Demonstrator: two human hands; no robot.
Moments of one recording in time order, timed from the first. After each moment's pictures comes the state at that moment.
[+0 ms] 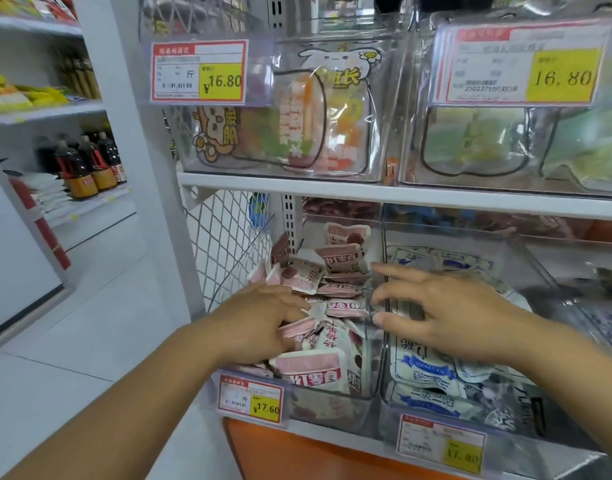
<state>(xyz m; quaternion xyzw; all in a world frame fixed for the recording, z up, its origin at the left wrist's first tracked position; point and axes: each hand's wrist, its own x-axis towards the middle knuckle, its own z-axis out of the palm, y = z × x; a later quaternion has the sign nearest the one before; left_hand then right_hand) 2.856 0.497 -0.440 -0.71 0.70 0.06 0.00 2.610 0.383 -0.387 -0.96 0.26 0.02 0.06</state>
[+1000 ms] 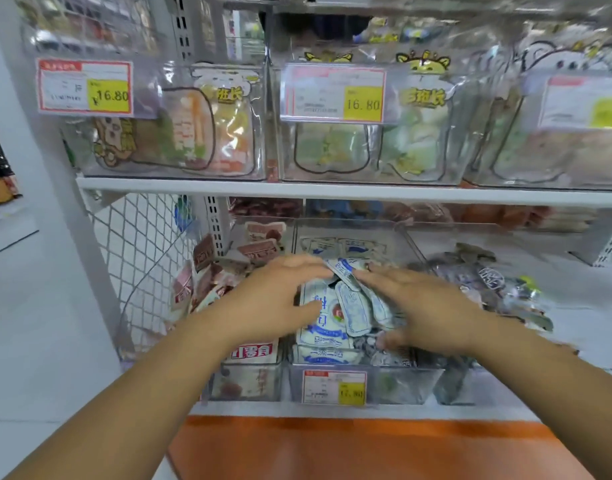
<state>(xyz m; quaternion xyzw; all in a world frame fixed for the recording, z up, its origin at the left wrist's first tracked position) 2.739 0.470 -0.401 -0.62 0.76 0.07 -0.20 2.507 0.374 -0.410 -0.94 0.34 0.02 -0.04</state>
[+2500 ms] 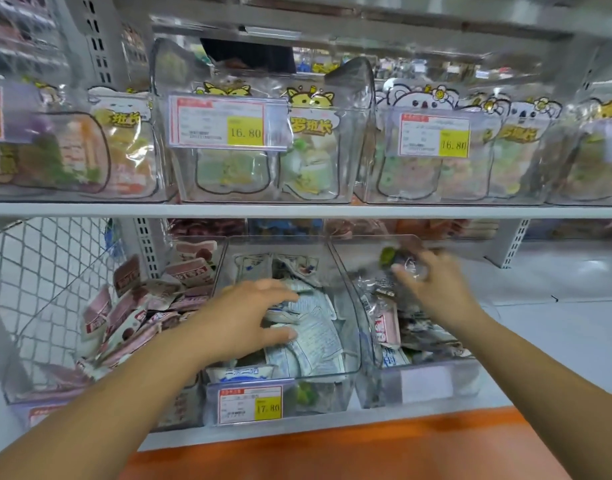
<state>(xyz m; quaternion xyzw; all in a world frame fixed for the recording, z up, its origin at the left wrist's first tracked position) 2.687 0.440 -0.405 -0.62 0.77 0.08 -0.11 2.402 0.316 -0.411 -0.75 0.57 -0.33 0.09</state>
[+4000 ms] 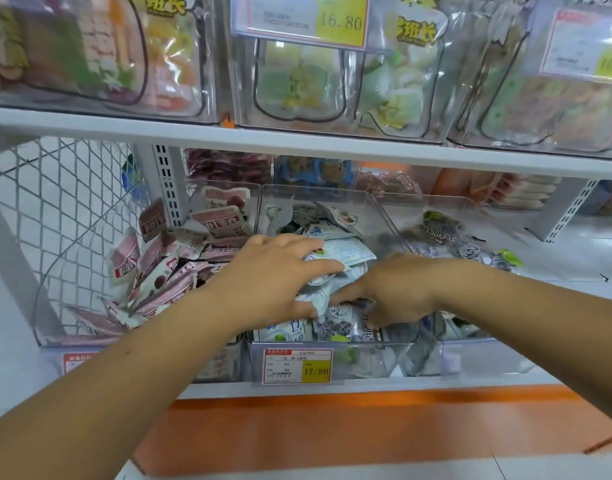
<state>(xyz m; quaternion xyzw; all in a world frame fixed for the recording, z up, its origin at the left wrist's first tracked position) 2.711 0.442 -0.422 -0.59 0.81 -0.09 -0.02 2.526 0.373 -0.385 -0.91 0.28 0.30 -0.04</state>
